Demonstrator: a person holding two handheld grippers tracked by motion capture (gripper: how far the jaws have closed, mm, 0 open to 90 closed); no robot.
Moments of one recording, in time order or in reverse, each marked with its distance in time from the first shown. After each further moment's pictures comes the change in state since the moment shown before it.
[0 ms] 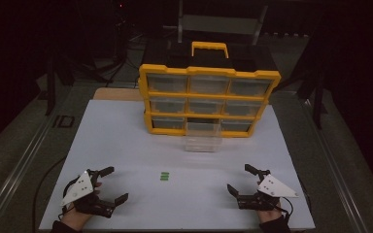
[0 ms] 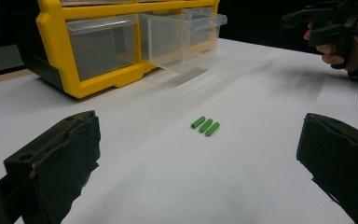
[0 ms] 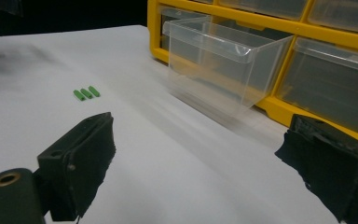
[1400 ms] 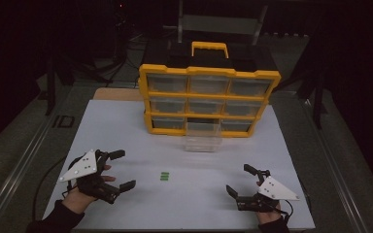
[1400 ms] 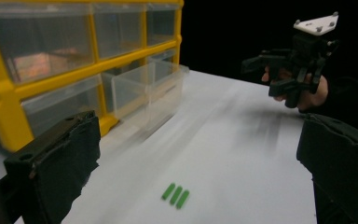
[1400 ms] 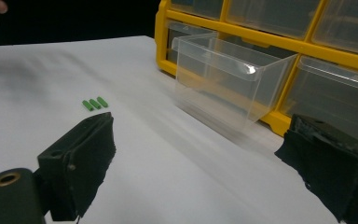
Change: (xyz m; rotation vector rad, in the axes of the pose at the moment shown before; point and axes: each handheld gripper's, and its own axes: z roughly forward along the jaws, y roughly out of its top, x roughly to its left) left arm 0.008 0.080 0.021 -0.037 -0.172 0.018; right arm 0.006 0.006 -0.003 -0.040 0.014 -0.026
